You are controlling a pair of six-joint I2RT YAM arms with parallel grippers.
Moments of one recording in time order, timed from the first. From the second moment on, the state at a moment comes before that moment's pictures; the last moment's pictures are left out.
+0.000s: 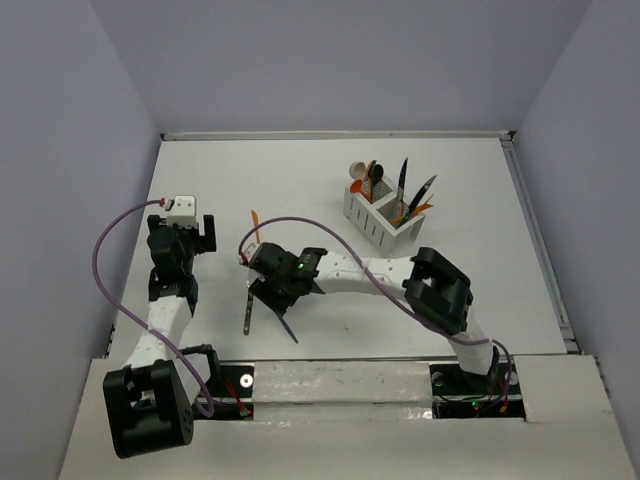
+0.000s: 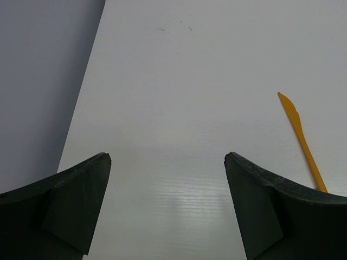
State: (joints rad) left arm 0.17 0.97 0.39 0.34 0.05 0.18; right arm 1.15 2.06 1.62 -0.54 0.10 0.18
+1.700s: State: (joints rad) left arm 0.17 0.96 0.39 0.35 0.05 0.18; right arm 0.82 1.21 0.89 0.49 0.90 0.30
